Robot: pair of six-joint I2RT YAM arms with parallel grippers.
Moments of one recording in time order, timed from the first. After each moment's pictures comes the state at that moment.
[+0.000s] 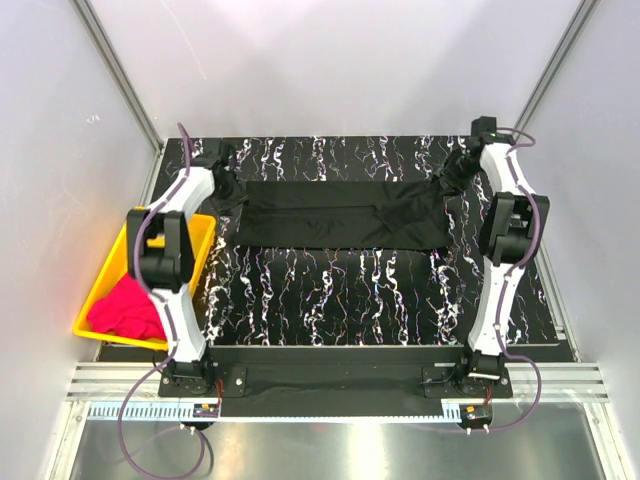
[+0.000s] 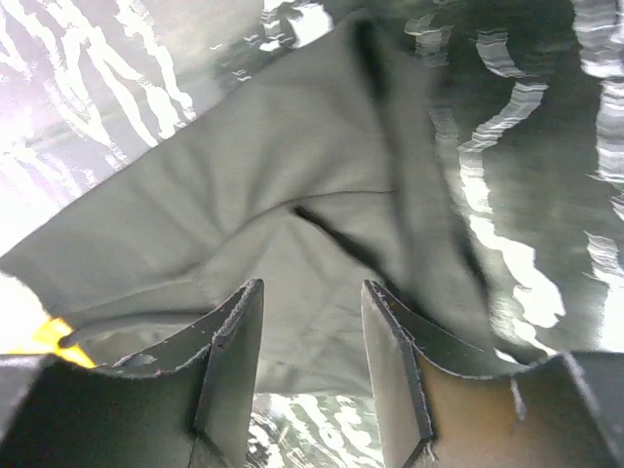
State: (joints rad) left arm -0.07 2.02 1.60 -0.71 -0.04 -0.57; right arm -0.10 2.33 2.09 -0.92 -0.31 0.57
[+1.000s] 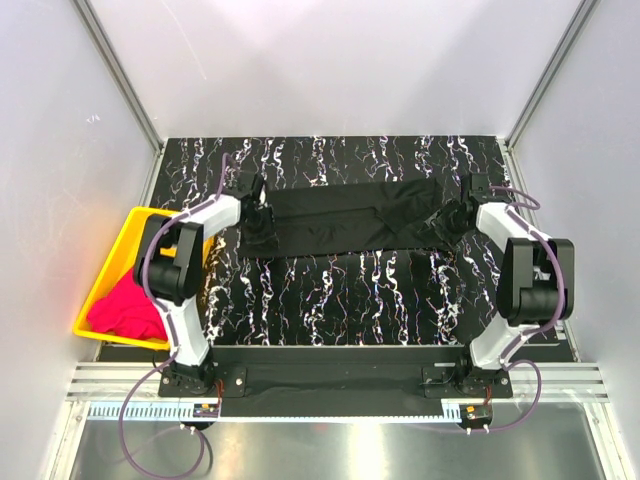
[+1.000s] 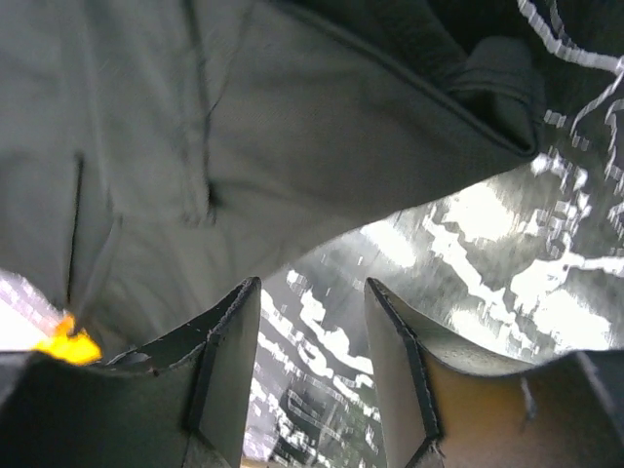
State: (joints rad) left arm -0.26 1.91 1.27 -0.58 0.15 -0.45; right arm -0.03 1.68 1.10 -0.53 -0.22 0.86
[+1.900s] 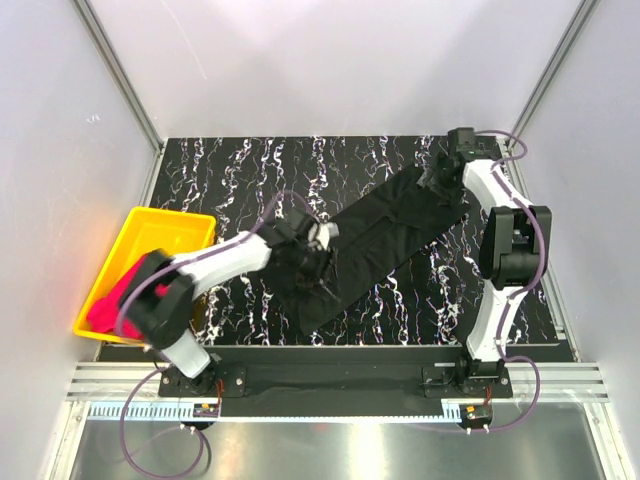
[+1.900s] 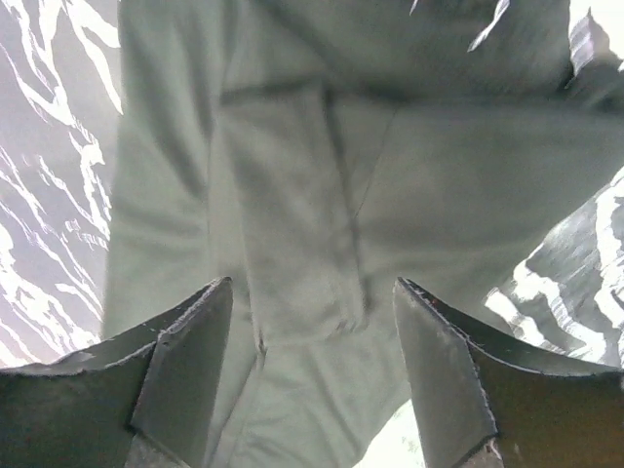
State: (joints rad) left arm -0.71 1.65 1.04 -0.51 0.62 -0.55; right arm 0.02 2.01 1.65 -0.64 -0.01 0.61
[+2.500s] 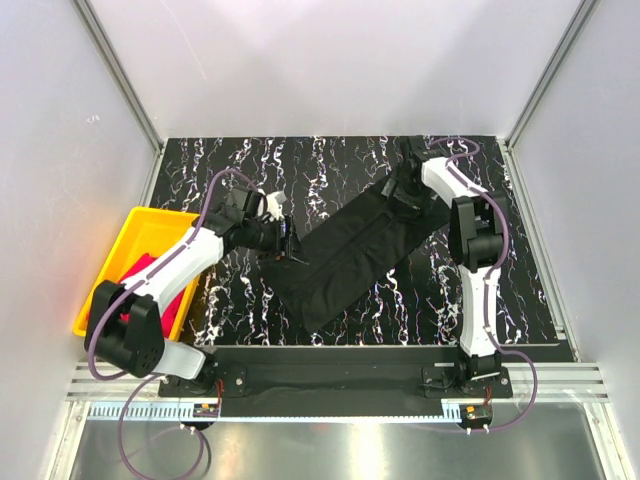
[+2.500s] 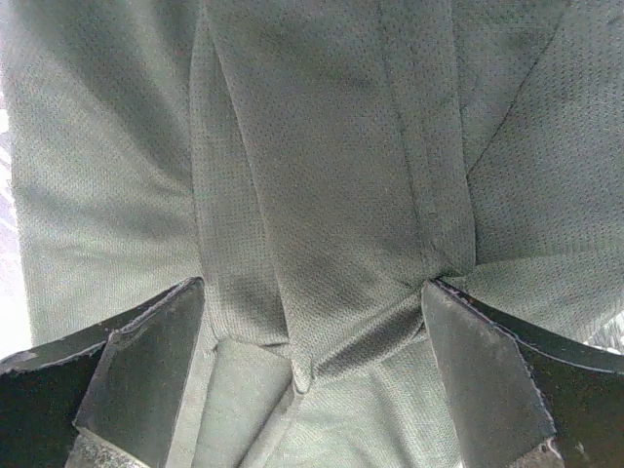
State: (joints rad) left arm -0.40 1.40 1.01 -0.58 0.55 -0.49; right arm 0.20 2.27 1.84 -0.78 0.11 0.71
